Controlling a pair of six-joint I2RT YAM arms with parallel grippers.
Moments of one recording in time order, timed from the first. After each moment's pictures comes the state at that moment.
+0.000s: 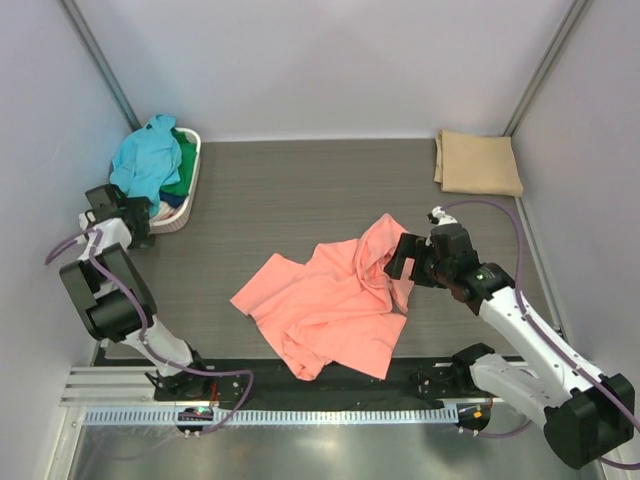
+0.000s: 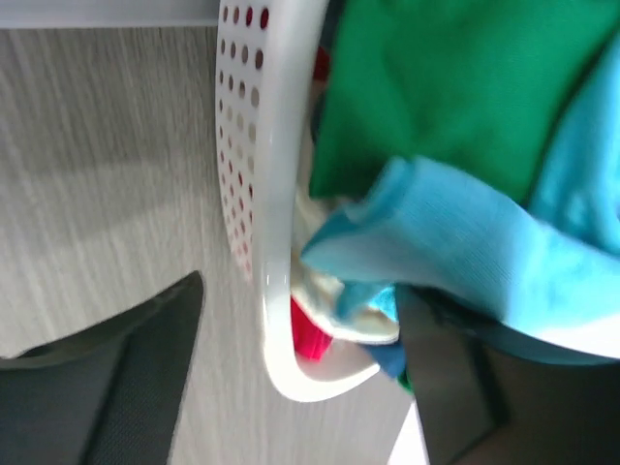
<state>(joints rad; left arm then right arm) 0.50 1.70 1.10 -0.24 0.05 -1.27 0.40 0.90 0.69 -0.54 -0.05 0.56</state>
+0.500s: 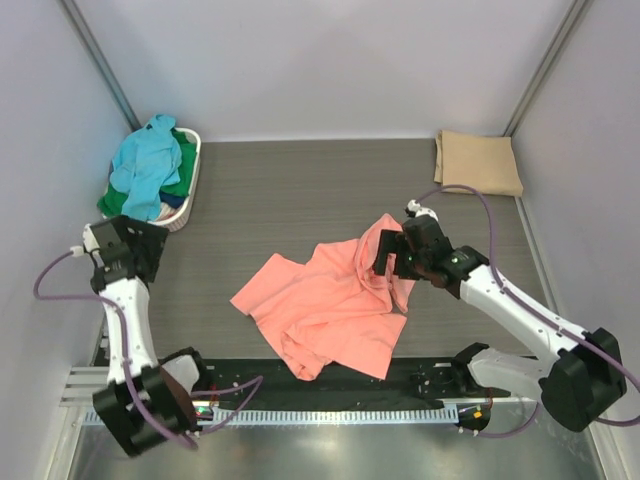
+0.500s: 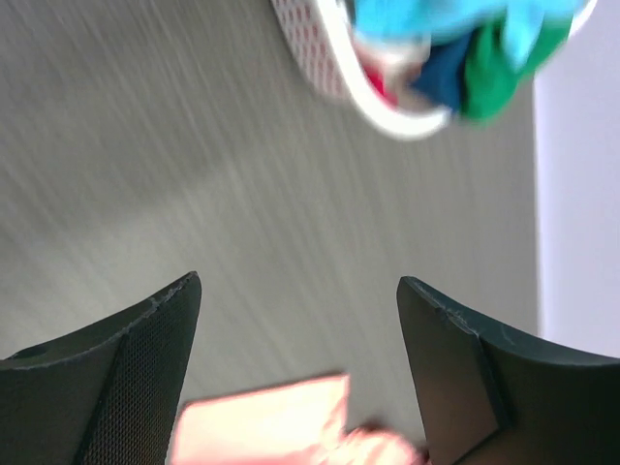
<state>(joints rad) 0.48 1.07 0.85 -0.51 0.06 -0.92 0.55 1.08 0.76 -0.54 0.09 0.59</state>
